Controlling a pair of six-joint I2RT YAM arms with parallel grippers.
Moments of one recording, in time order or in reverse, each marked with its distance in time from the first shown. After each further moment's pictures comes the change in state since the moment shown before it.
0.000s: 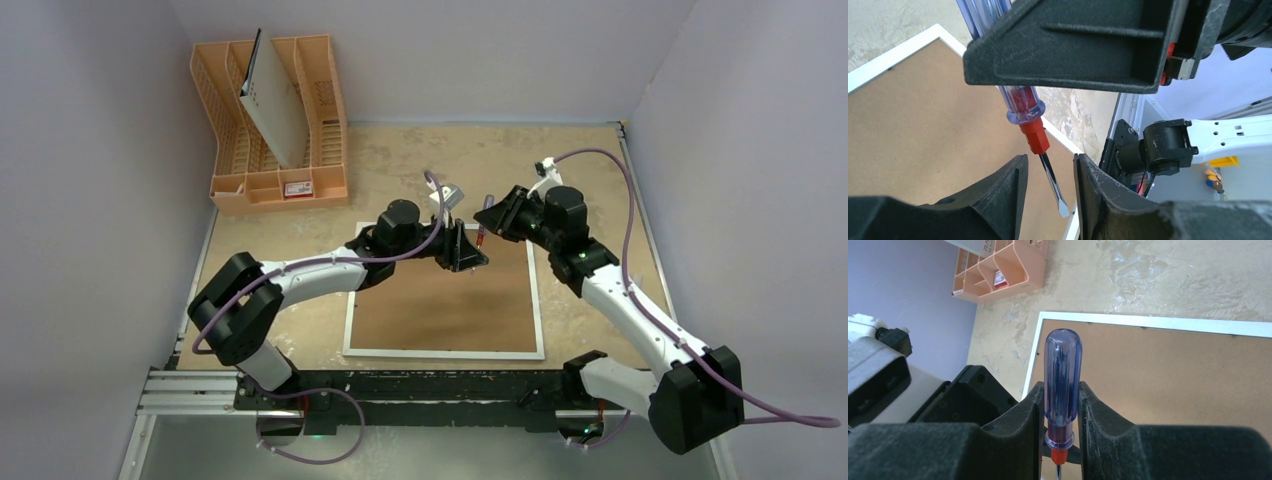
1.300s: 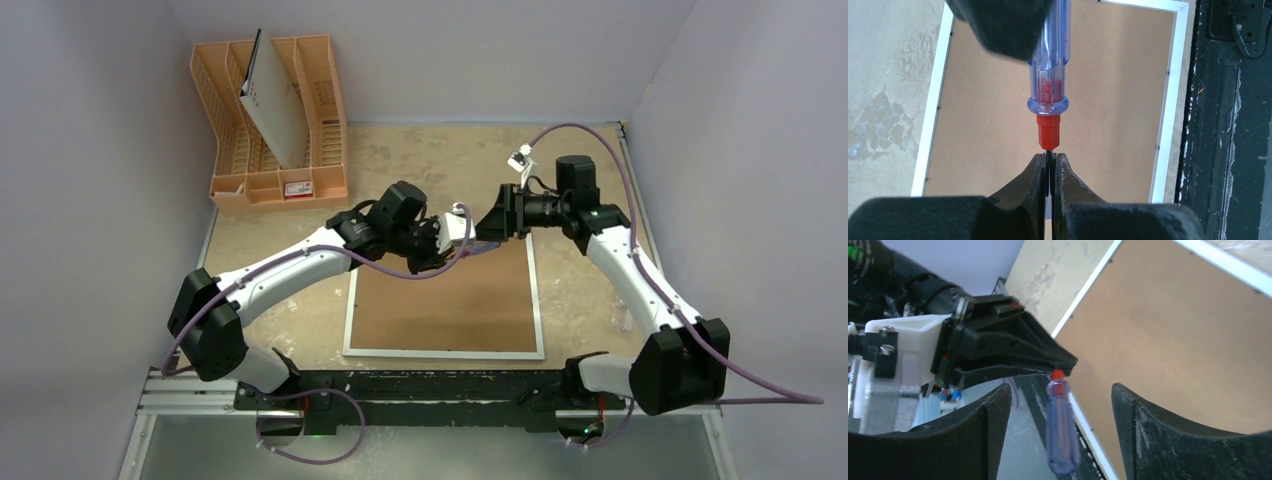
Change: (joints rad) left arm -0.010 -0.114 0.283 -0.919 -0.035 0.974; right arm -0.177 0.166 0.254 -0.380 -0.727 -0.394
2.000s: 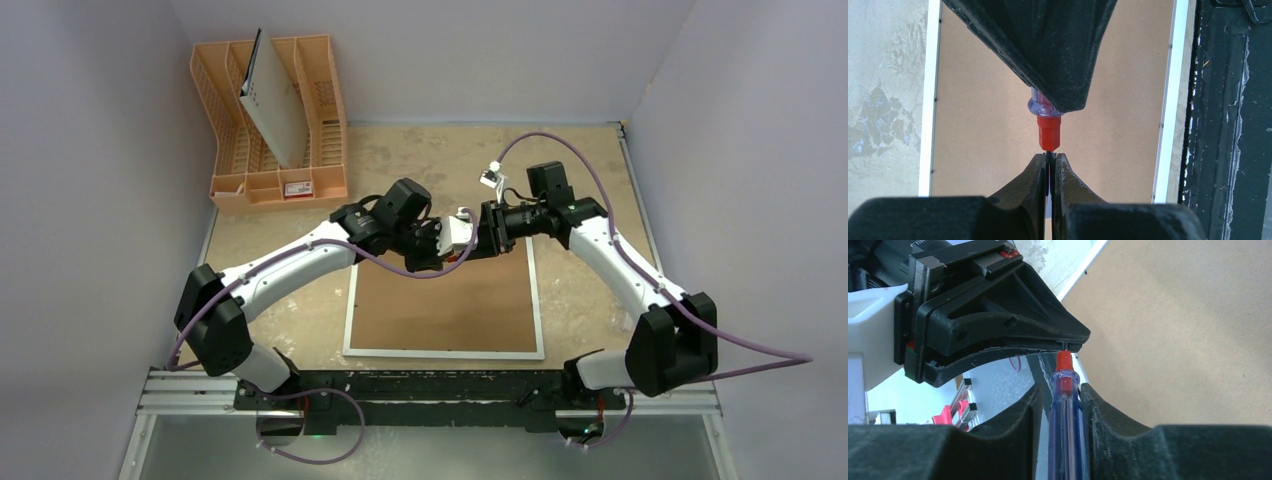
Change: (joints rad) left arm 0.000 0.042 0.080 -0.146 -0.010 0.112; right arm 0.133 0.108 0.054 -0.189 -0.045 -0.181
